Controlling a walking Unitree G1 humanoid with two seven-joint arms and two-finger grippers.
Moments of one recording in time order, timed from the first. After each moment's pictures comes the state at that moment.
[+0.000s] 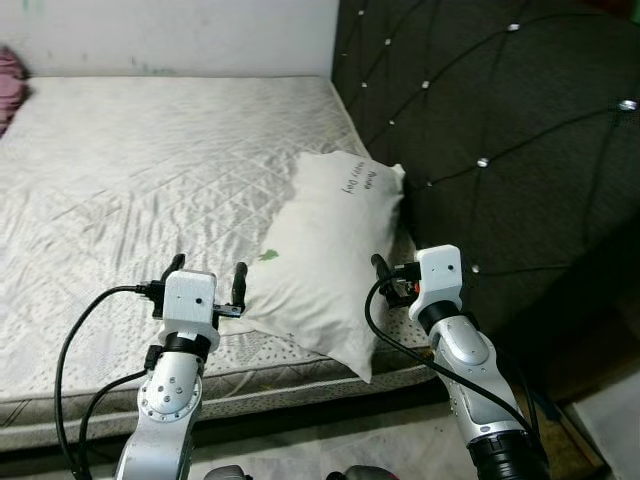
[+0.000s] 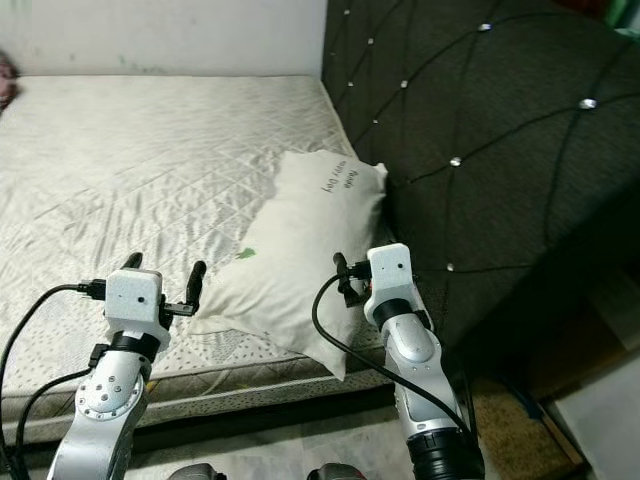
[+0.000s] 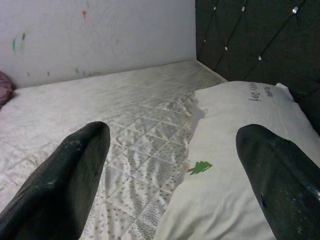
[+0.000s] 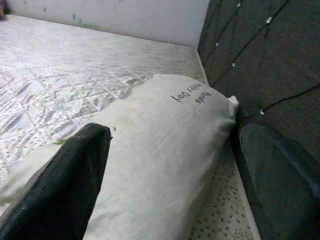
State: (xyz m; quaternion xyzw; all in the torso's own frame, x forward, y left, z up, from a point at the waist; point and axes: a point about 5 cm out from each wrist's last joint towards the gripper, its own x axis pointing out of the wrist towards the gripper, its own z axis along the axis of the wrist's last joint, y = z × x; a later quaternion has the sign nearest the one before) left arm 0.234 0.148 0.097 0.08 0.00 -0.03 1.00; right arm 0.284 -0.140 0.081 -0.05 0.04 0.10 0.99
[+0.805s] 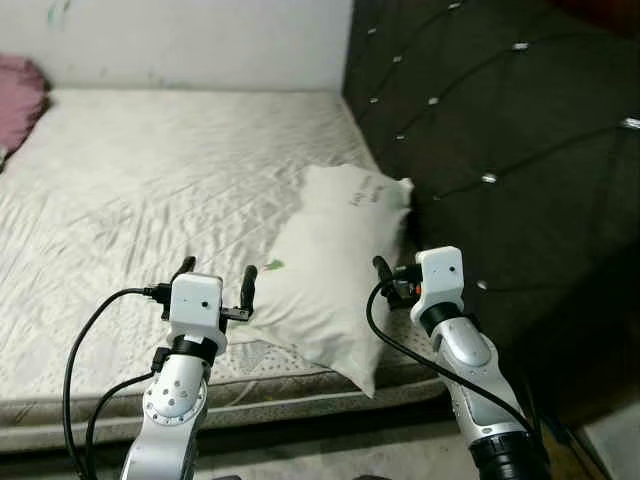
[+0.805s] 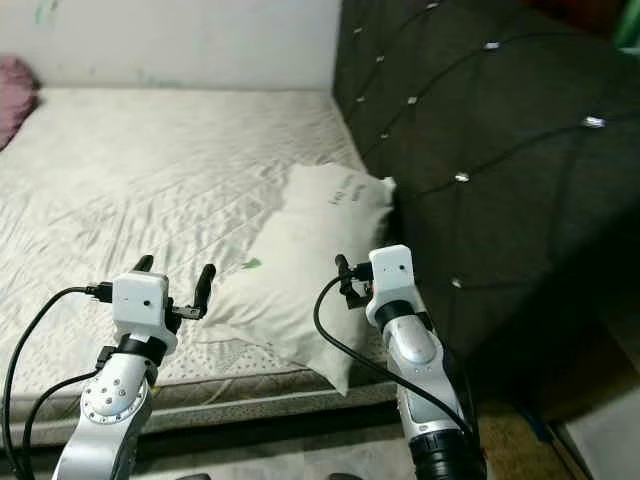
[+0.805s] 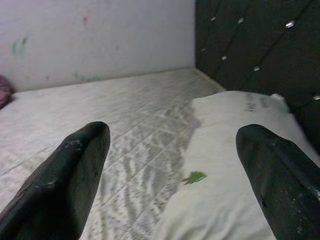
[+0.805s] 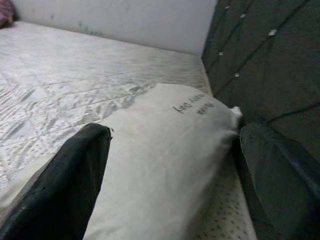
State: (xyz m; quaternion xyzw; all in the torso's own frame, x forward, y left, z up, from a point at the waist) left arm 0.233 0.146 0.097 0.08 -0.01 -0.04 1.00; right arm 0.284 -0.142 0.081 -0.05 0.04 0.10 0.99
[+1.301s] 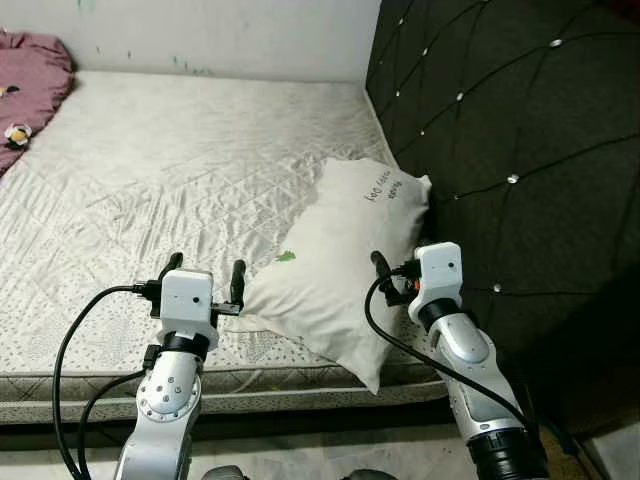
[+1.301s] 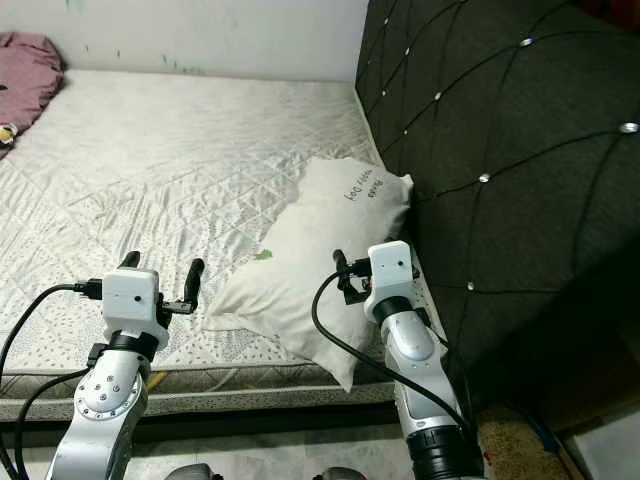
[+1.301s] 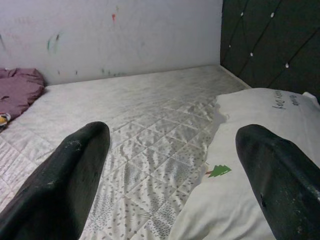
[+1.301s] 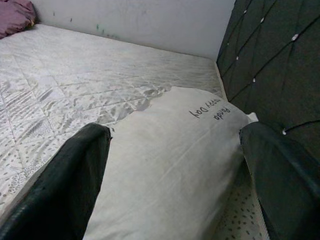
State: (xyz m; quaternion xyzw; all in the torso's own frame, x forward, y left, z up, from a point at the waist) left arm 0.234 0.151 0.099 0.08 -0.01 -0.01 1.00; right arm 0.286 -0.140 0.084 -0.05 0.03 0.10 0.99
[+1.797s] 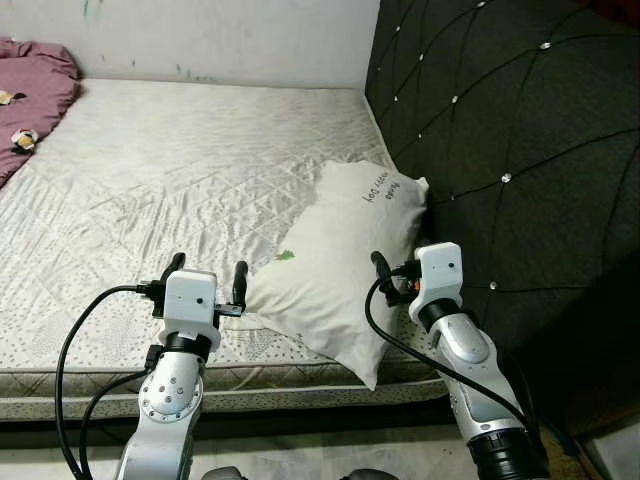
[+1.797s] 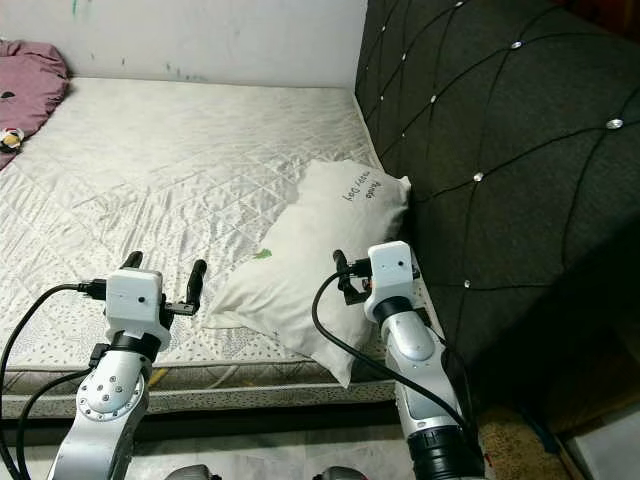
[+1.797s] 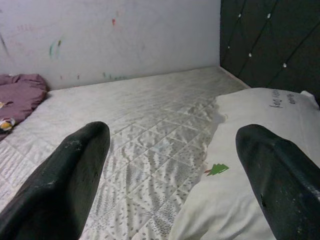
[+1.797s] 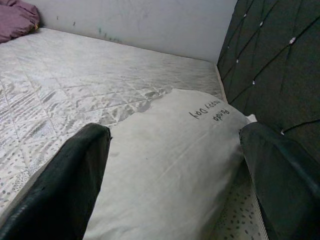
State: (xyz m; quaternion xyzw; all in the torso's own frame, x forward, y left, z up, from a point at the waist) left arm 0.234 0.150 0.099 0.09 -0.01 -0.02 1.00; right arm 0.286 -0.140 0.084 -0.05 0.03 0.10 0.99
